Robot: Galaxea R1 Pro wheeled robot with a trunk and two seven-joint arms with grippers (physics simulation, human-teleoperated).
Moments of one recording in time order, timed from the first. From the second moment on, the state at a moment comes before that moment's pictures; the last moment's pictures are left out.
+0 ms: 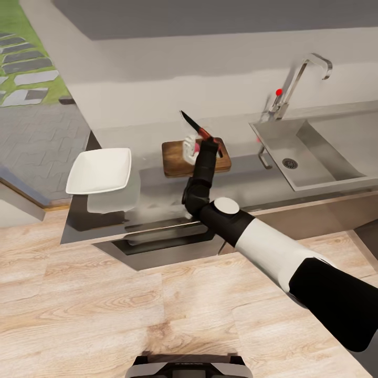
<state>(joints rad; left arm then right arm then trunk) -0.33 -0.01 -0.12 0.07 0.24 -0.38 0.42 -1.33 0.15 0.95 -0.84 0.72 0.96 -0.47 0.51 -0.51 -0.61</state>
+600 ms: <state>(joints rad) -0.33 -0.01 -0.12 0.07 0.24 -0.38 0.42 -1.33 0.17 0.95 -0.74 0.72 0.97 -0.48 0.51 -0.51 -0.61</state>
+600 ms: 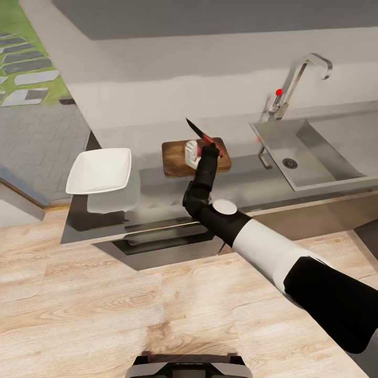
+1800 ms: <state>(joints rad) -0.33 -0.01 -0.12 0.06 0.24 -0.38 0.40 -1.33 0.17 0.94 -0.67 0.74 0.97 -0.51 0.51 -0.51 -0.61</state>
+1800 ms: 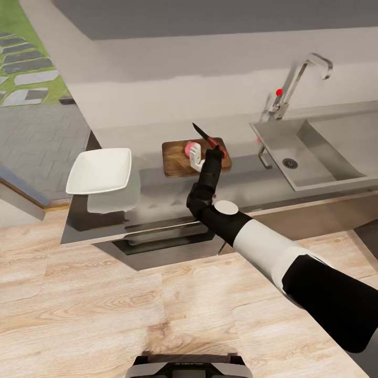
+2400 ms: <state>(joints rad) -0.33 -0.01 -0.12 0.06 0.24 -0.38 0.40 -1.33 0.17 0.88 -0.66 0.73 0.97 -0.59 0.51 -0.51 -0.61</state>
